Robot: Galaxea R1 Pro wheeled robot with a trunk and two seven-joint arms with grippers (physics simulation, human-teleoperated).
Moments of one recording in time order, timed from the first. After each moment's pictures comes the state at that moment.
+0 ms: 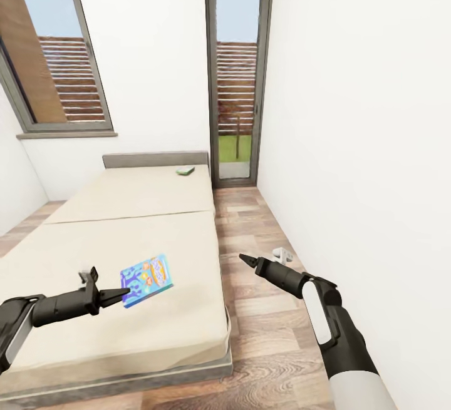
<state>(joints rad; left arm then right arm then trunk) -0.50 0.43 0.18 -0.93 0.24 1.04 -1.49 -0.52 0.14 -0.13 -1.20 -0.34 0.72 0.46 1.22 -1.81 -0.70</state>
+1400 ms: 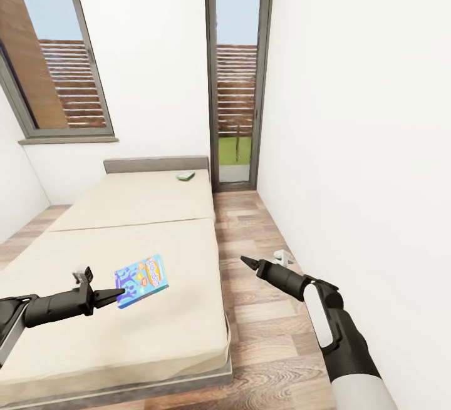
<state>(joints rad) -0.50 0.46 0.18 -0.93 0.24 1.04 -1.51 -0.50 0.13 -0.13 -1.20 -0.34 0.71 0.46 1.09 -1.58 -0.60</state>
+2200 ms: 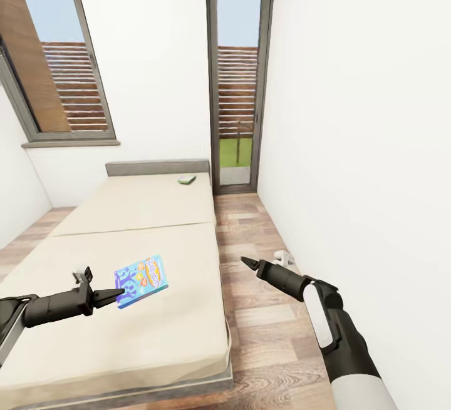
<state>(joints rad) -0.50 0.46 0.18 -0.93 0.24 1.04 -1.50 -0.50 0.13 -0.13 -1.20 -0.34 0.71 0.45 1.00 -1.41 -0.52</state>
